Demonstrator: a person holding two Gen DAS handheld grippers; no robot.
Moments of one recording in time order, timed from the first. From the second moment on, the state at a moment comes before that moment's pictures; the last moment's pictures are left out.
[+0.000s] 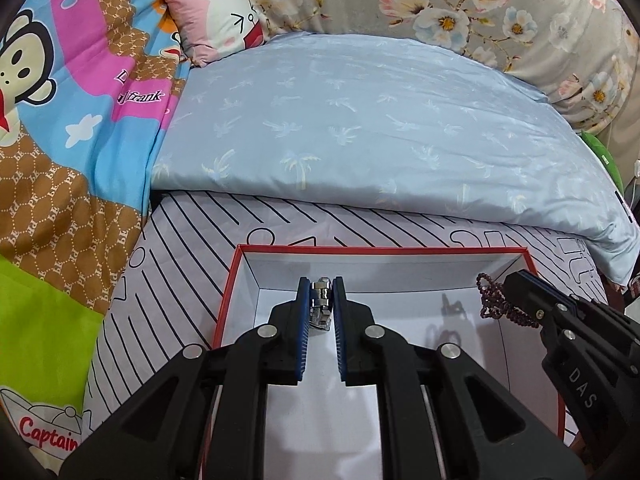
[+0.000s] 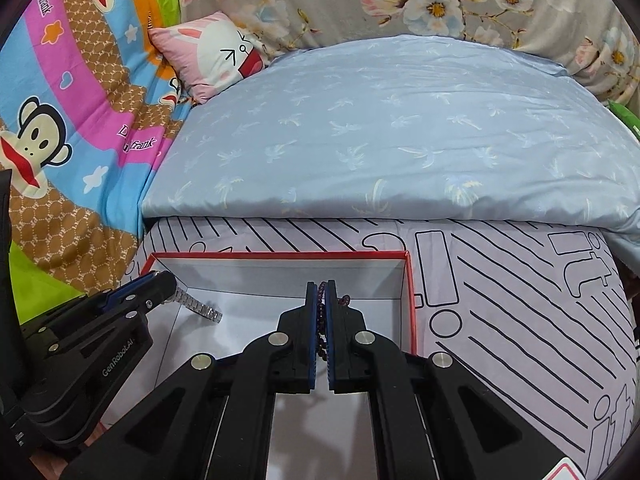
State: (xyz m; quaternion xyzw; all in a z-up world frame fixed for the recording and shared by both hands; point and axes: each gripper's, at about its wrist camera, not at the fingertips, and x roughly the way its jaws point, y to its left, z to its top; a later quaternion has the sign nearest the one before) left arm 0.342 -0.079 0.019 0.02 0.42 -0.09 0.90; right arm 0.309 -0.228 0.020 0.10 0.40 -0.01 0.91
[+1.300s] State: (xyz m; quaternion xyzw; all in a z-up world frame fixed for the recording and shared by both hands) left arm 0.166 -0.021 0.048 0.02 0.40 -0.07 0.91; right arm 0.080 -0.205 0.058 0.09 0.35 -0.03 0.93
